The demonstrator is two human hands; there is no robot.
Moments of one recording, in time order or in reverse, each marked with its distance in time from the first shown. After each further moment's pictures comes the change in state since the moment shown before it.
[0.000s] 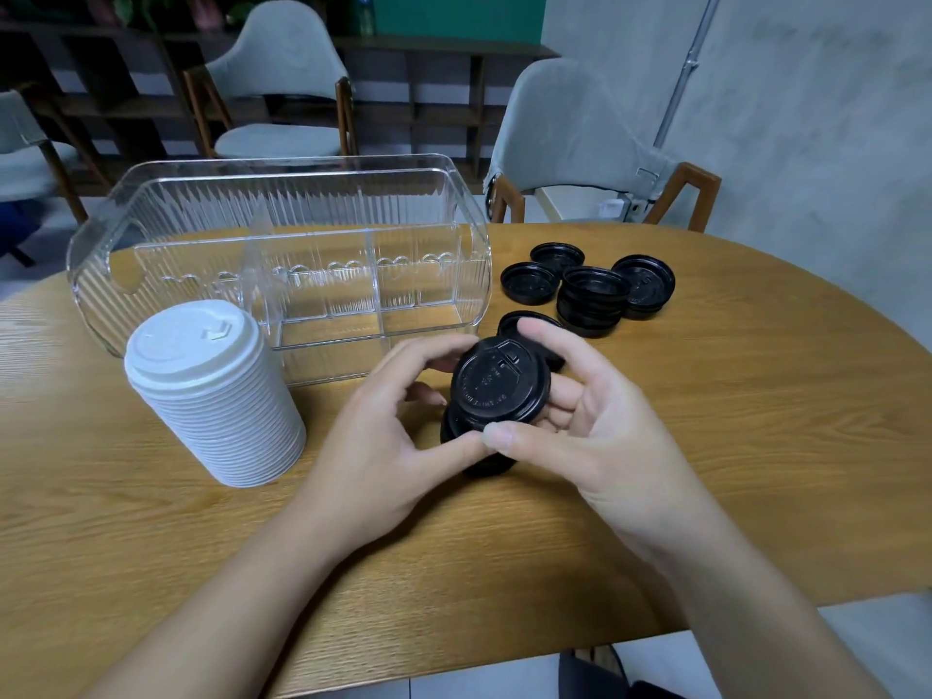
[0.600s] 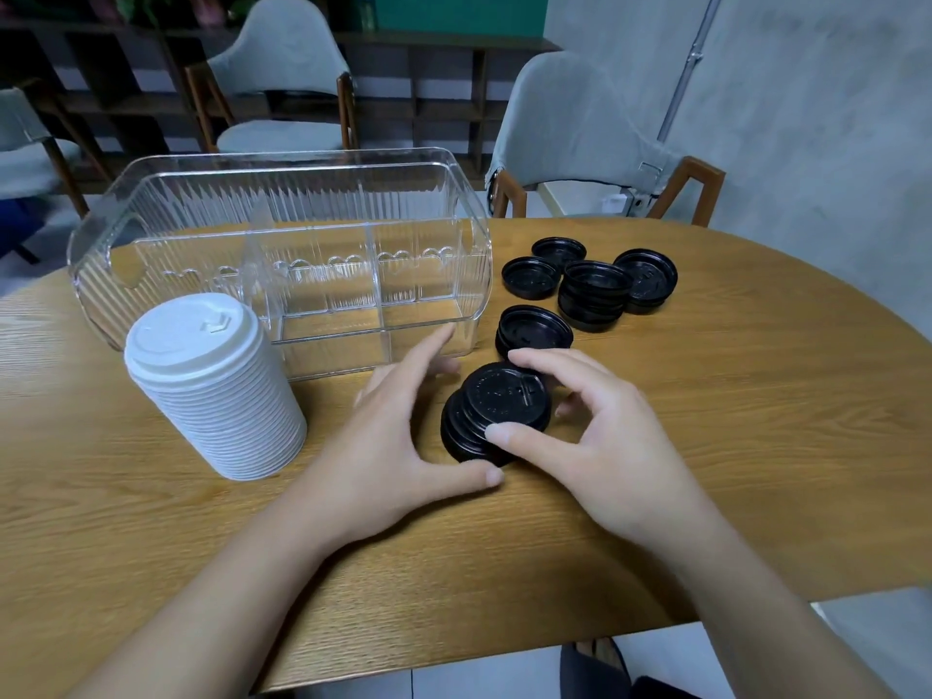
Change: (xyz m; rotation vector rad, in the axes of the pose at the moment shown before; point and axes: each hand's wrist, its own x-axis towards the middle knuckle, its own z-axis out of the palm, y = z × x) left_hand -0.004 -0.004 -0.009 0.198 -0.210 -0.228; right_hand 0.001 0.011 -0.012 -0.689 0.107 -0.114
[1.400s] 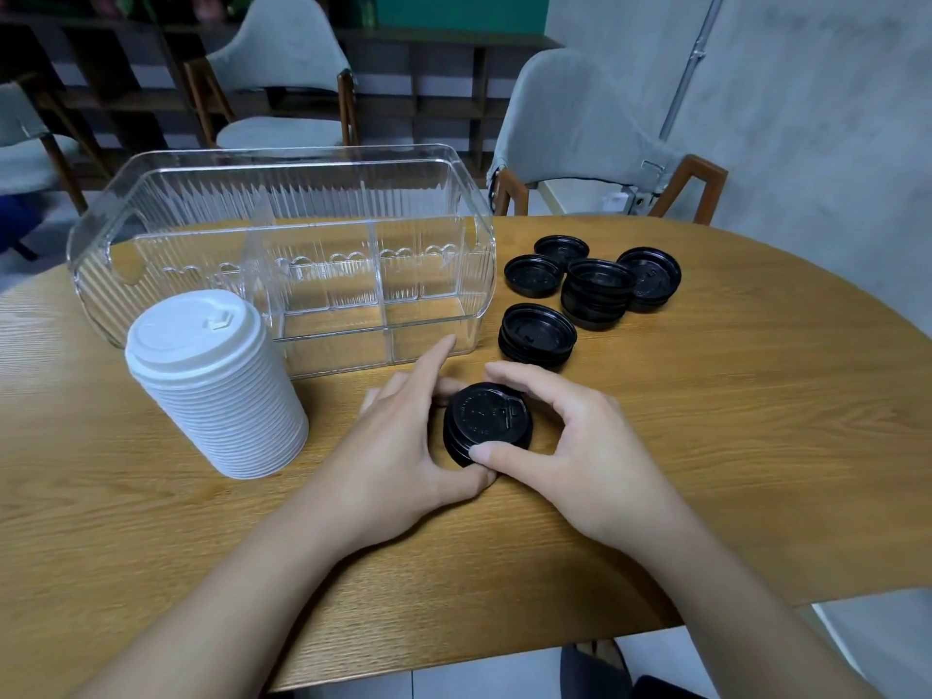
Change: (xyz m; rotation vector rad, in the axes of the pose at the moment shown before) left_hand 0.006 -0.015 0.013 0.113 -0.039 -0.063; right_hand 0.004 0.007 0.018 -0.020 -0.080 -0.001
